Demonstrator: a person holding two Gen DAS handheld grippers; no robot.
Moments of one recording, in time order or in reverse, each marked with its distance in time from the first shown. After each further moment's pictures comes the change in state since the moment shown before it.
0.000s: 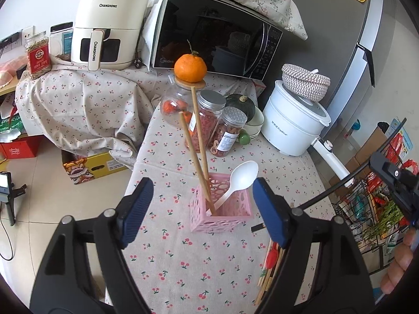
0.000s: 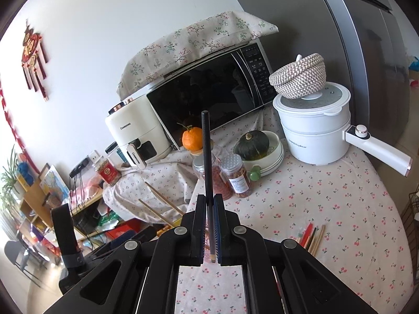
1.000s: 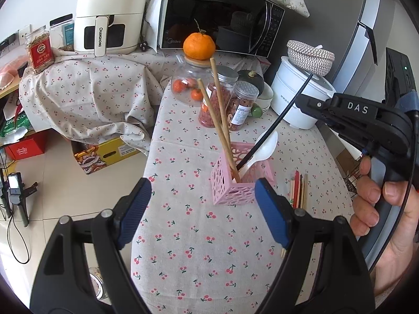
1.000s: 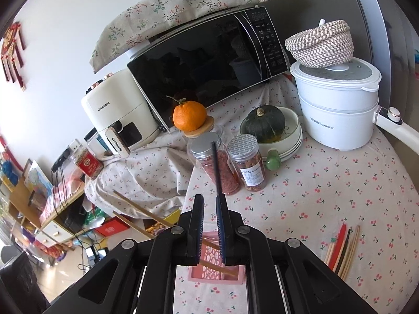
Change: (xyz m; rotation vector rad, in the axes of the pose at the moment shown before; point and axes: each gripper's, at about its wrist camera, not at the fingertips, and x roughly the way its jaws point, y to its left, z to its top) left arm -0.003 0.022 -0.016 0.053 0.111 0.022; right arm 0.118 0.024 -0.002 0.026 0.116 -0.064
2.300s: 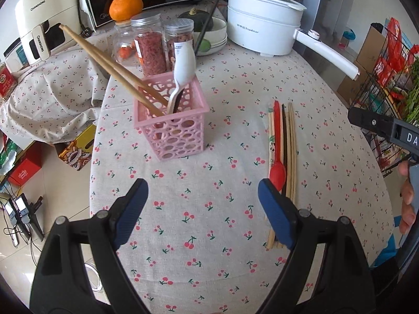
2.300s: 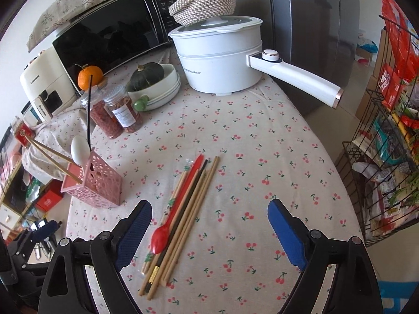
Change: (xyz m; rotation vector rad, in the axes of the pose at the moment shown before) left arm 0.051 -0.106 -0.061 0.284 0.207 0.050; right arm -0.085 -0.156 -0.076 0.027 0.174 -0.381
